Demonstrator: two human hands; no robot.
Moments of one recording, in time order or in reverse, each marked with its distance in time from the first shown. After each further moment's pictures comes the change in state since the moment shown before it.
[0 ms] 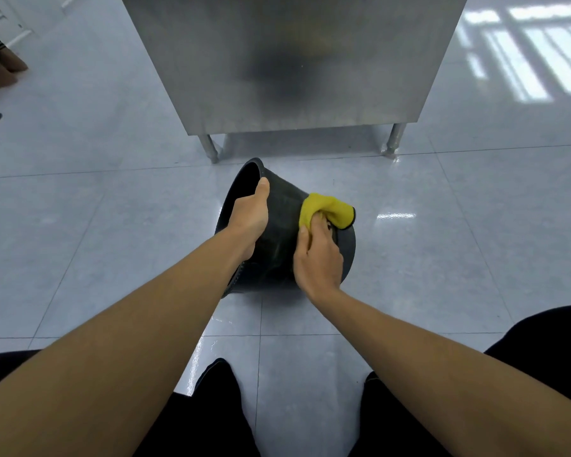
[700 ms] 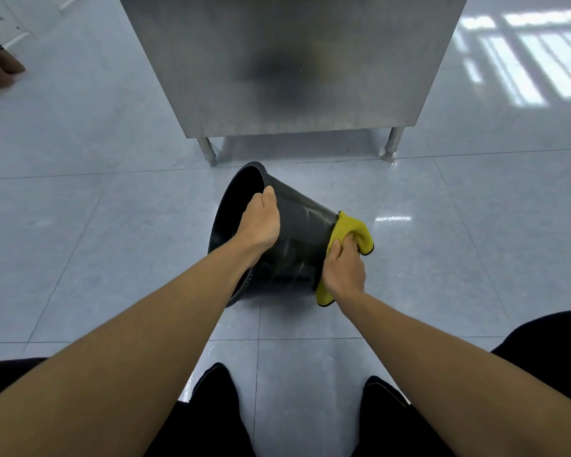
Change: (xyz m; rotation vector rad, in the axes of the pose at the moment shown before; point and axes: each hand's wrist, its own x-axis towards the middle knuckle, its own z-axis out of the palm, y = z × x) left_hand -0.010 -0.003 0.010 0.183 -0.063 0.173; right_hand 0.016 0.049 -0.013 0.055 -0.077 0.387
